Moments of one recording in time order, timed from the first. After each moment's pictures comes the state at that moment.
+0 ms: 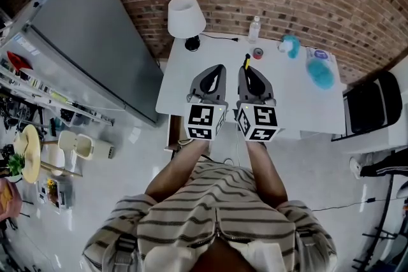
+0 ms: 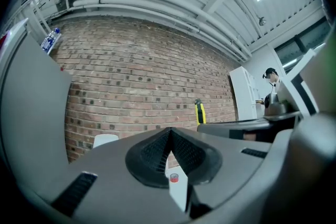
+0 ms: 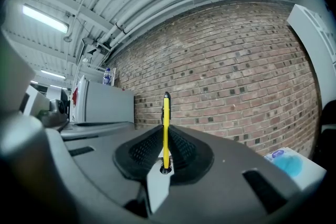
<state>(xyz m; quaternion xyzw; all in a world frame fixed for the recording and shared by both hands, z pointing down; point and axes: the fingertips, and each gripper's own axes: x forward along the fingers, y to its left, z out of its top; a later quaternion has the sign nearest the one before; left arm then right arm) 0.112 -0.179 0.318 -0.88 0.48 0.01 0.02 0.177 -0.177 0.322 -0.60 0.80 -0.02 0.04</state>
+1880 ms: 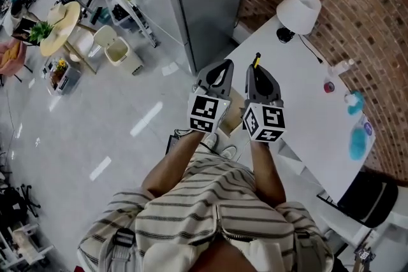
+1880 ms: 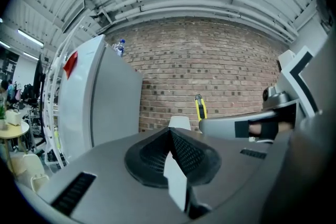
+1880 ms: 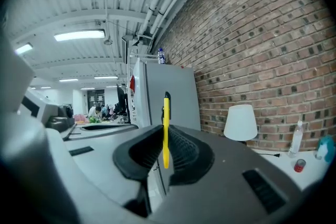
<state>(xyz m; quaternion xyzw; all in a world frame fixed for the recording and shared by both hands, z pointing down) -0.154 -0.128 0.380 -0.72 0.69 -0.01 -0.04 -0.095 -0.156 0.376 -0.34 0.94 -0.07 -0.03</state>
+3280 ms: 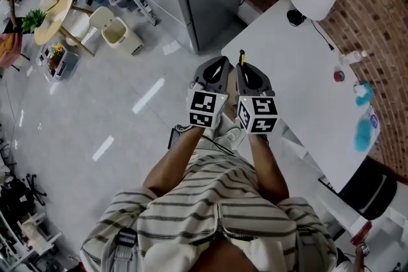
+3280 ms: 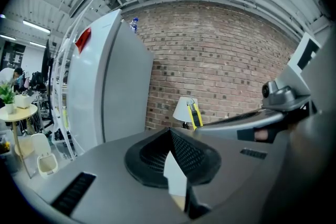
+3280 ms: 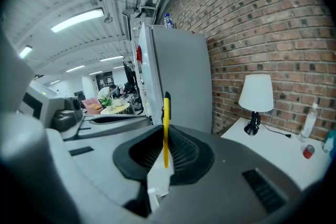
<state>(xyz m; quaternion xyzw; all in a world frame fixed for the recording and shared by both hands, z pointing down) -0.193 -0.126 0.464 -0.69 0.71 -0.04 -0.13 -0.151 -0.139 0.469 -0.27 0.94 -0.13 -0.17</state>
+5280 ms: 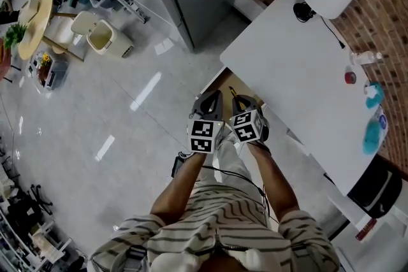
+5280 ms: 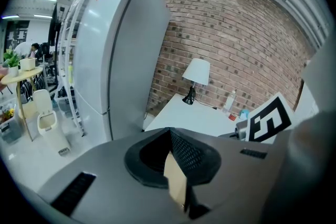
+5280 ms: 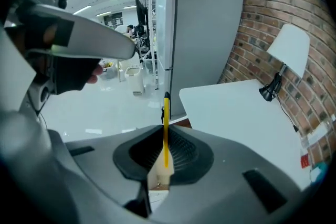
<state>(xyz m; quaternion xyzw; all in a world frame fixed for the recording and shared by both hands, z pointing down) -0.199 -0.111 0.651 -0.66 0.69 -0.09 -0.29 -0.136 -0.124 0.743 -0.18 0.86 -0.07 -0.47</state>
